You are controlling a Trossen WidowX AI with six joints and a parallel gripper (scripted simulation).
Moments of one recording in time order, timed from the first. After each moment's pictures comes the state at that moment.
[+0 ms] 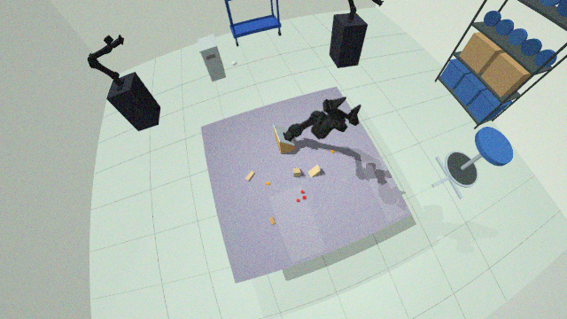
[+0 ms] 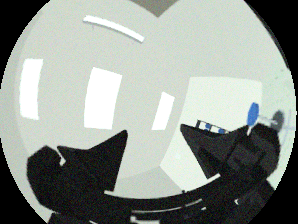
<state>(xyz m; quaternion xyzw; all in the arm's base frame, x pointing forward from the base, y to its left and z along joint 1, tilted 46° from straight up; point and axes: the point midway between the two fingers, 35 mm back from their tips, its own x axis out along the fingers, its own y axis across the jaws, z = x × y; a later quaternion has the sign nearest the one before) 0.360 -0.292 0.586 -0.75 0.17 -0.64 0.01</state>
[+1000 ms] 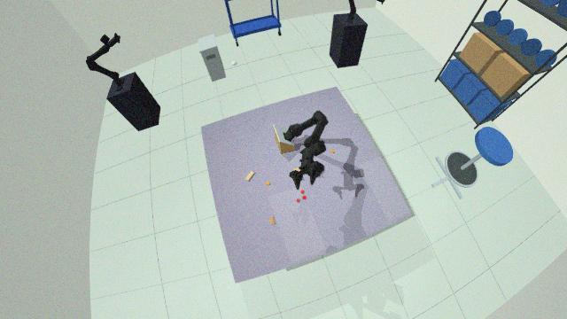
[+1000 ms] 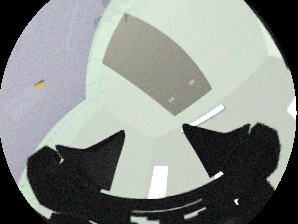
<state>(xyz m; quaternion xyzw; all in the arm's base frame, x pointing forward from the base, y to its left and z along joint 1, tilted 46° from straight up) 0.527 -0.273 0.238 -0.69 0.18 -0.02 0.70</state>
